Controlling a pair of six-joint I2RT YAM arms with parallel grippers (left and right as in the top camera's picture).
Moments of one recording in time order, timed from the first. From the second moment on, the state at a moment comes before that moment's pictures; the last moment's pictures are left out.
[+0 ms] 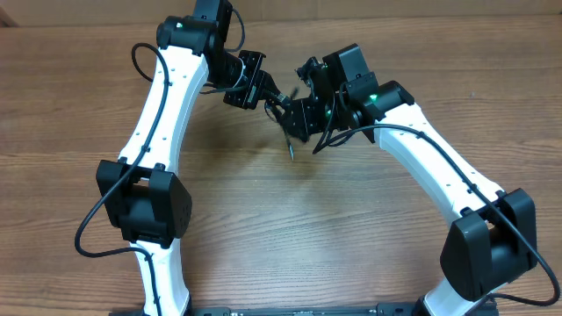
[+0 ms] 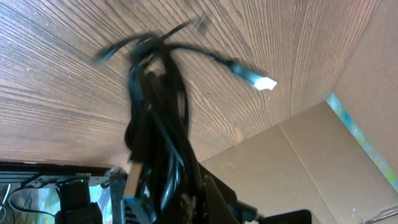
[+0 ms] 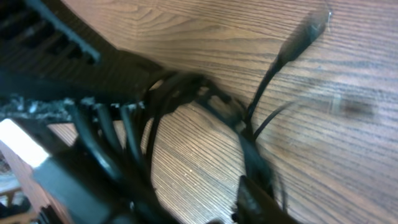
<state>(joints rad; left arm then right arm) -0.22 2.12 2.12 -1.30 0.72 -1.37 0.44 1.81 1.50 -0.68 -0.46 0.25</state>
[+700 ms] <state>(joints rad) -0.18 2.12 2.12 -1.29 0.75 0.07 0.36 1.77 1.50 -0.87 -0.64 0.41</state>
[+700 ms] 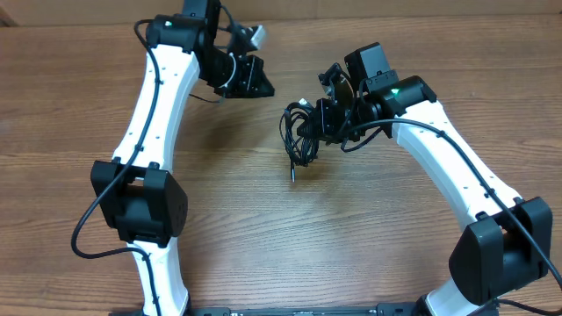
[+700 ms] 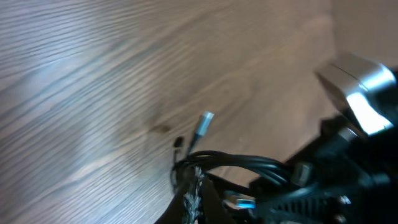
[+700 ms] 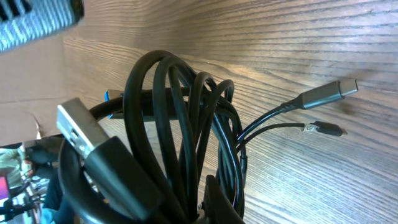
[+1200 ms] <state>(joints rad) -0.36 1.96 1.92 -1.04 0.55 -0.15 0.32 1.77 1.50 -0.88 -0.65 0.42</state>
